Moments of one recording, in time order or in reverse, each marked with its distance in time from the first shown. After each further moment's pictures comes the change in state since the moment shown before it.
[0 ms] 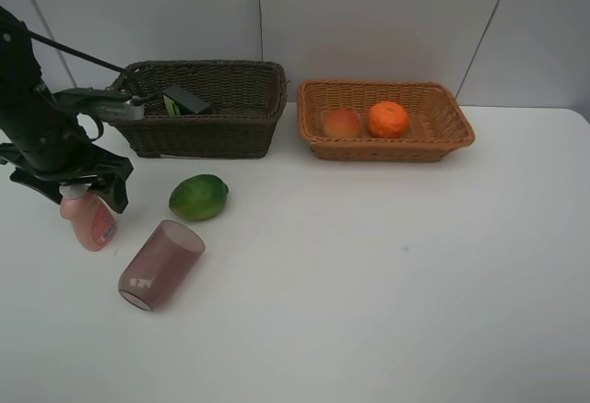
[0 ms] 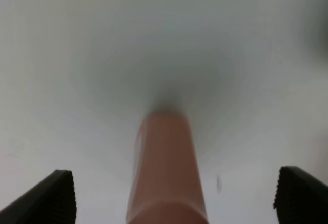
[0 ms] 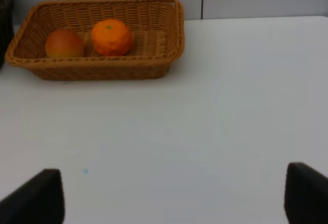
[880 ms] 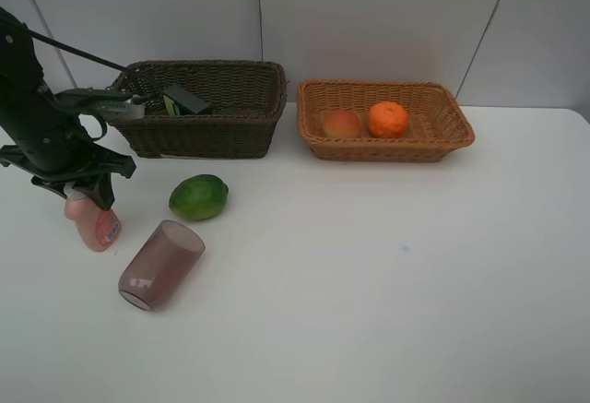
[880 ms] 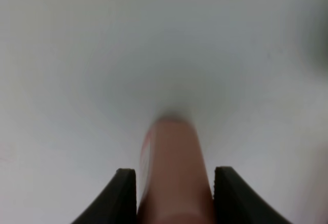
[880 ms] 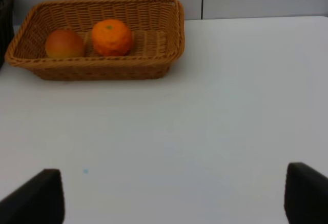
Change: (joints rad) left arm 0.000 0.006 0.000 0.000 -0.013 -0.023; right arm 0.000 0.000 0.000 0.000 0.000 0.000
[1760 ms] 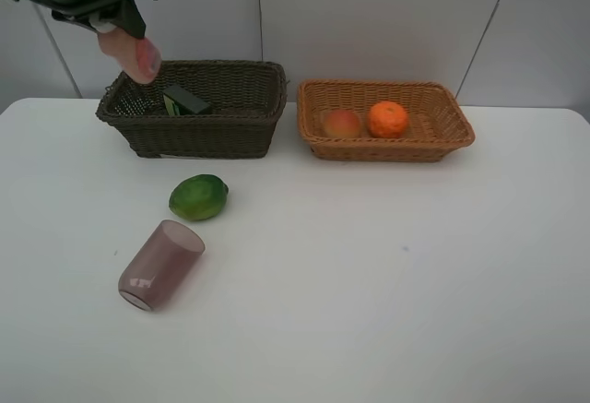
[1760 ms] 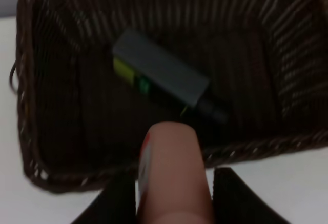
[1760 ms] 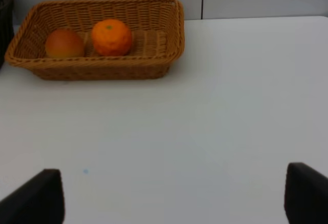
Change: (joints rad) left arm -0.126 -0.149 -0.388 0.006 -0.082 -0.129; right arm 0.000 0.000 0.000 0.000 0.000 -0.001
